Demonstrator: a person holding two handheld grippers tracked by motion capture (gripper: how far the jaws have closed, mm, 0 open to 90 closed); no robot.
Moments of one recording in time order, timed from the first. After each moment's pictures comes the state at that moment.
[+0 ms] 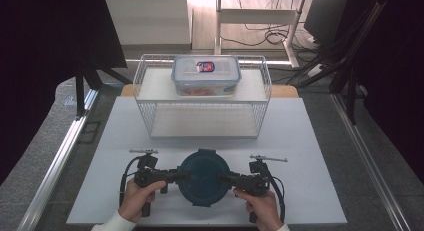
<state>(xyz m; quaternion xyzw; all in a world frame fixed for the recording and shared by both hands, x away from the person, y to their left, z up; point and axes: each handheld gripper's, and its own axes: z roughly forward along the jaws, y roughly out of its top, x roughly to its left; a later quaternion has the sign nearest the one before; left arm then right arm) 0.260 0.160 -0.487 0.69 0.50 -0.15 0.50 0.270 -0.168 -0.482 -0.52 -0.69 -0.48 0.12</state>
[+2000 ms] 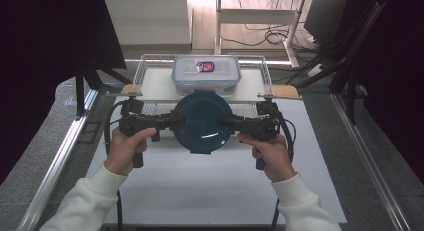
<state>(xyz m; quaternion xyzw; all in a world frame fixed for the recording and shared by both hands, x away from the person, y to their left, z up) 0.307 0.175 -0.339 0.68 0.45 -0.05 0.58 0.332 -0.153 -0.327 -0.45 -0.71 -0.54 0.05</state>
